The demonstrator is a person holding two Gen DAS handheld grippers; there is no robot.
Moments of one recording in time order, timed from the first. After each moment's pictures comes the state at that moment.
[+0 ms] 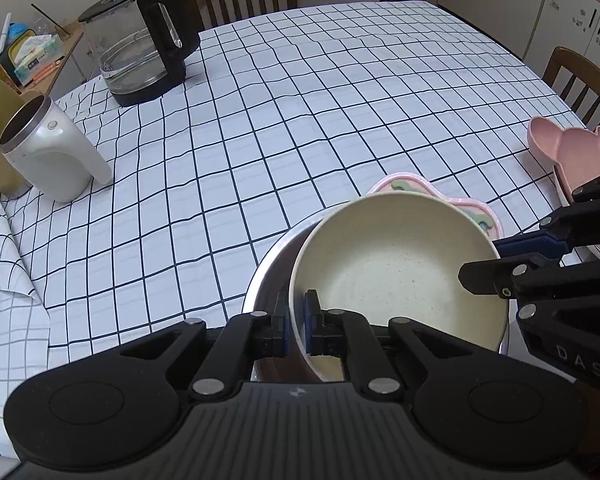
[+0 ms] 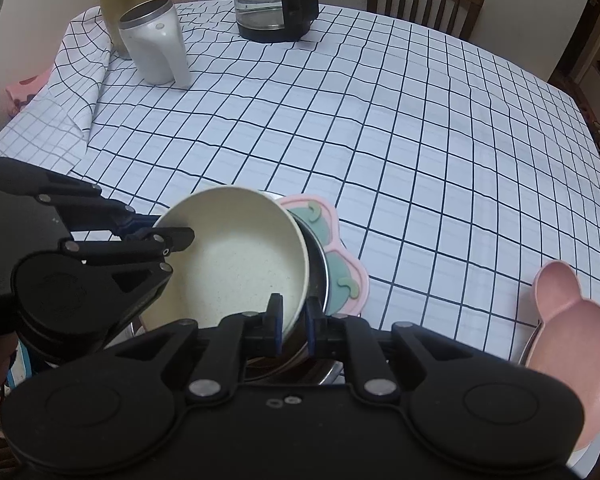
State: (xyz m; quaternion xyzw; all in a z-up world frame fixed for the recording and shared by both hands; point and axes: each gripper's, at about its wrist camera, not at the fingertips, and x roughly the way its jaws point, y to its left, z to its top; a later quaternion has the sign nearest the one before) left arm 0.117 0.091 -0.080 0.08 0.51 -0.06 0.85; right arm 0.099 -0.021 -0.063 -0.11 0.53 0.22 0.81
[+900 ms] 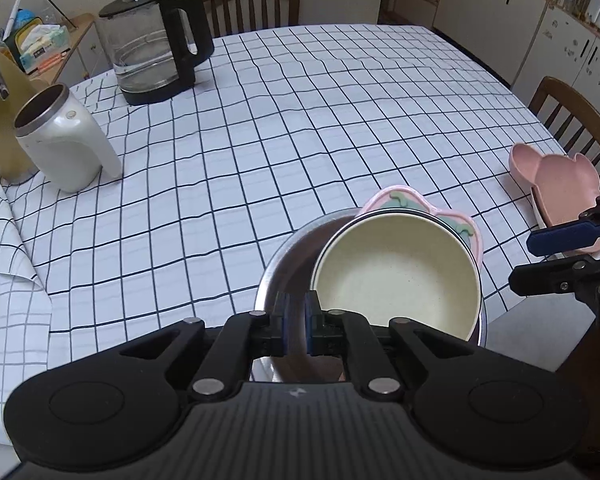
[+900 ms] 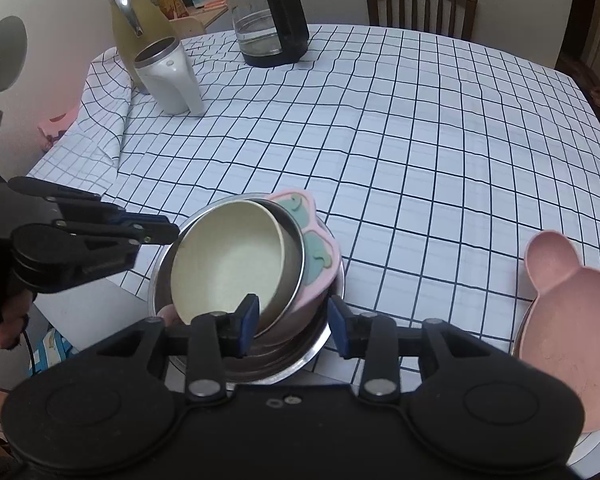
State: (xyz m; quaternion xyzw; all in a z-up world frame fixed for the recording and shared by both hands) left arm 0.097 0.118 -0.056 0.04 0.50 -0.07 0.86; right arm 0.084 -0.079 -0.038 -0.04 0.52 0.26 0.81
